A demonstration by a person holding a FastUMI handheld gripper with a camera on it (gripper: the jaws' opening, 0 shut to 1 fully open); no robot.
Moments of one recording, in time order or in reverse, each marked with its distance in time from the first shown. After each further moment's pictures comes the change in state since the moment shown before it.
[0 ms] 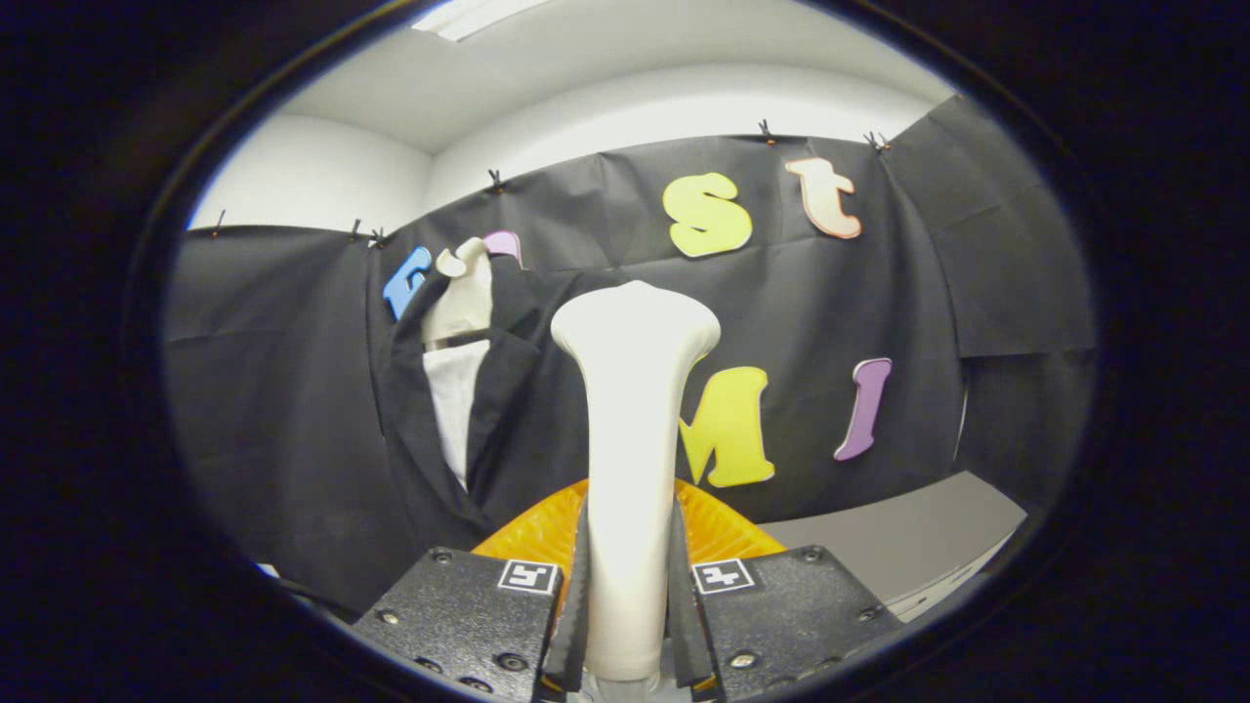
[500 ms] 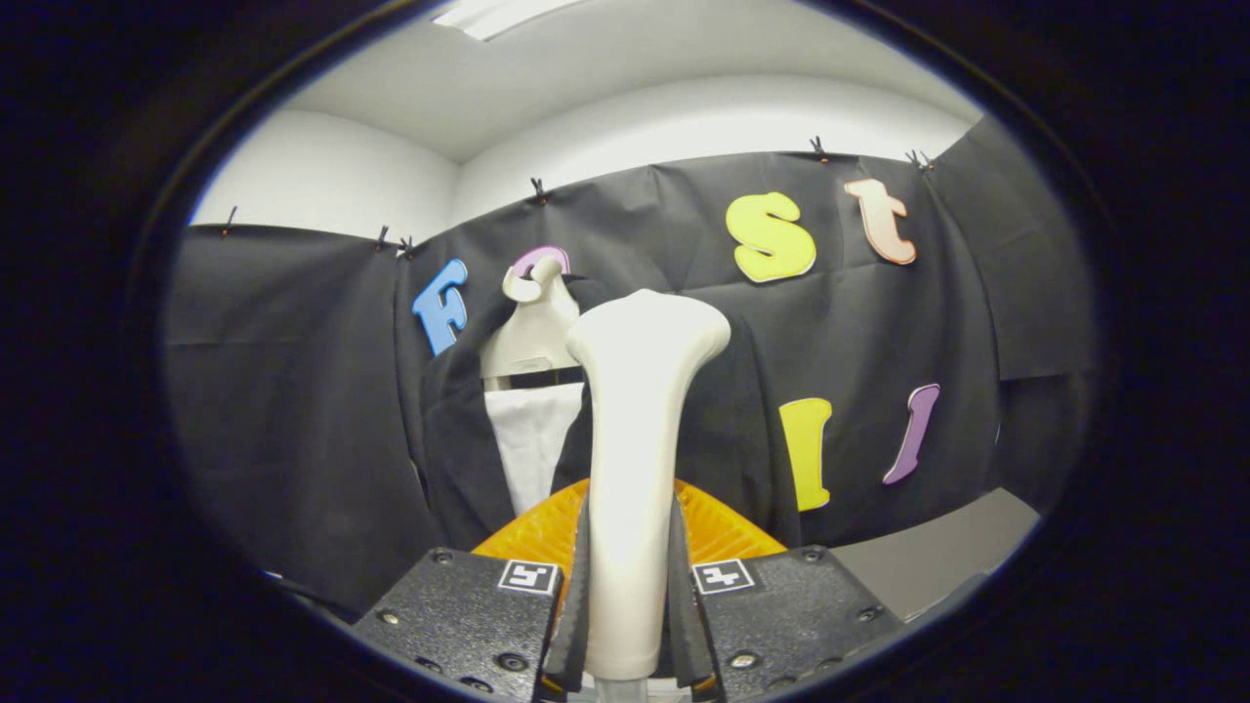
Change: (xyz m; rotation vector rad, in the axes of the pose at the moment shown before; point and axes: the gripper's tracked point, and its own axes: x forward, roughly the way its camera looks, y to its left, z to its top) arm 0.041 0.081 0.021 -0.024 -0.029 0.042
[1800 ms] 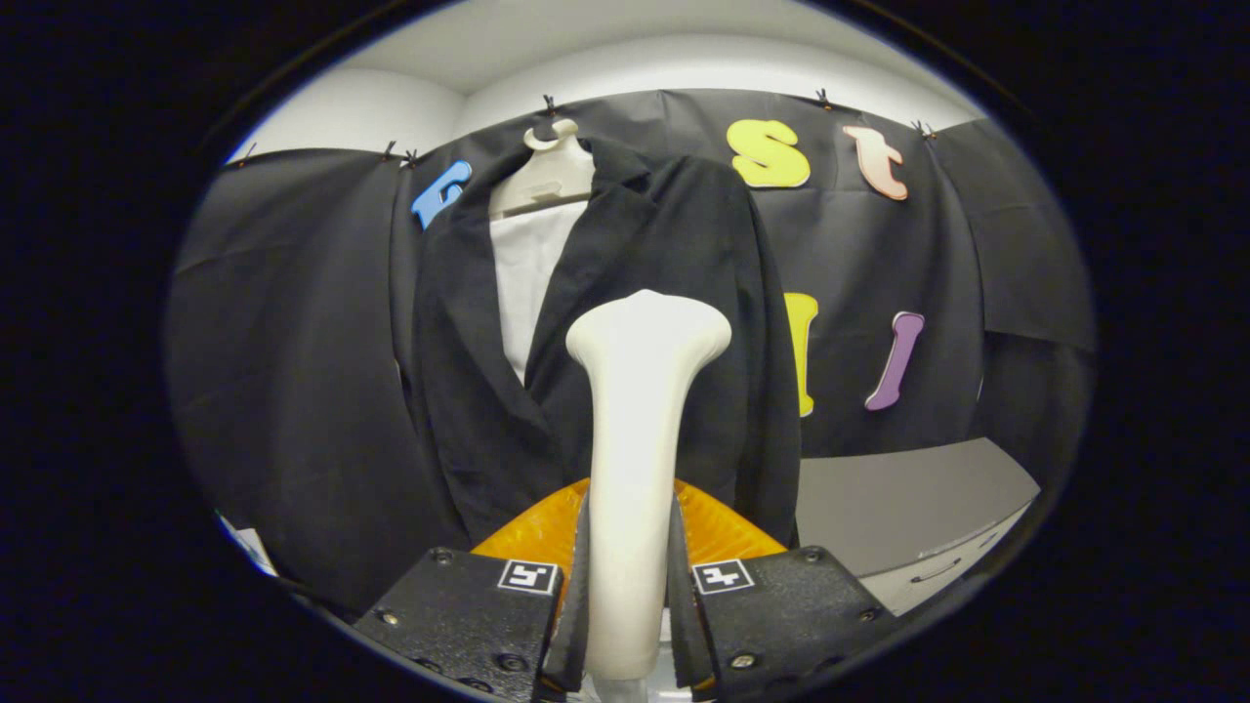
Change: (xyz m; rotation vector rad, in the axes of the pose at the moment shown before) arm -0.043 -0.019 -0.161 -0.064 0.241 -0.061
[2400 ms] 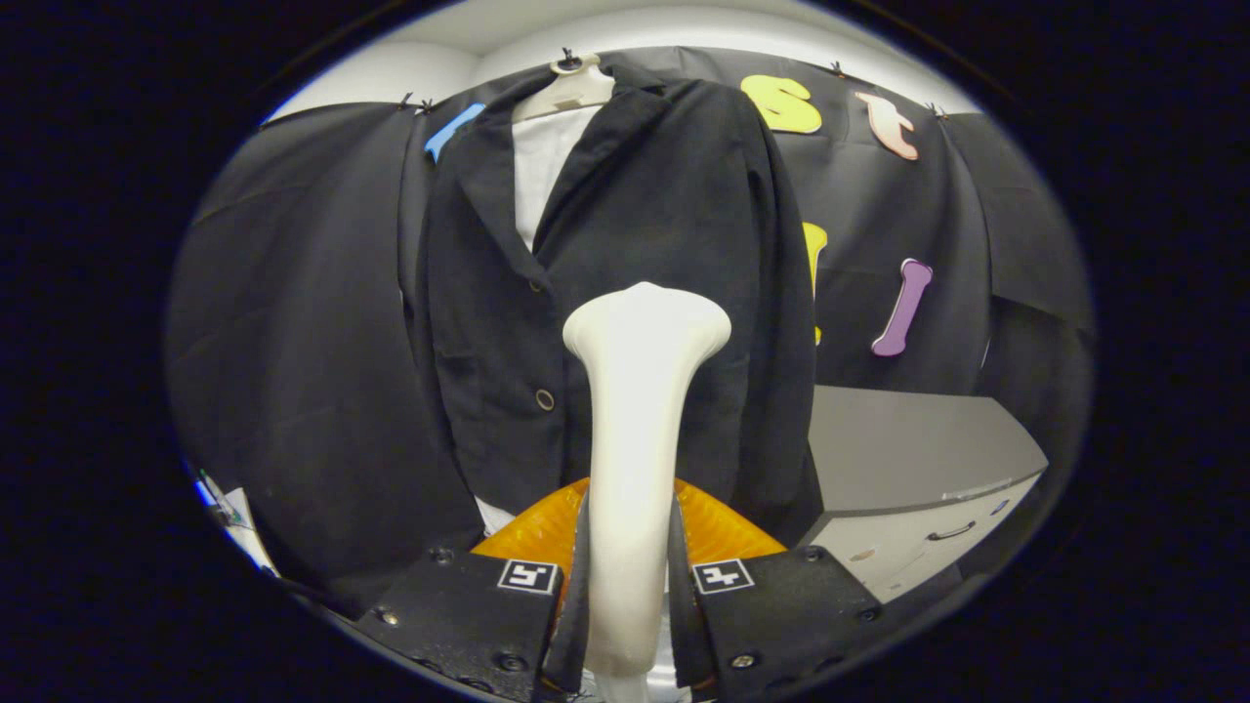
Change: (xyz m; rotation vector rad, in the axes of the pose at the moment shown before) arm -0.003 -0.005 -0.106 -0.049 0.164 0.001
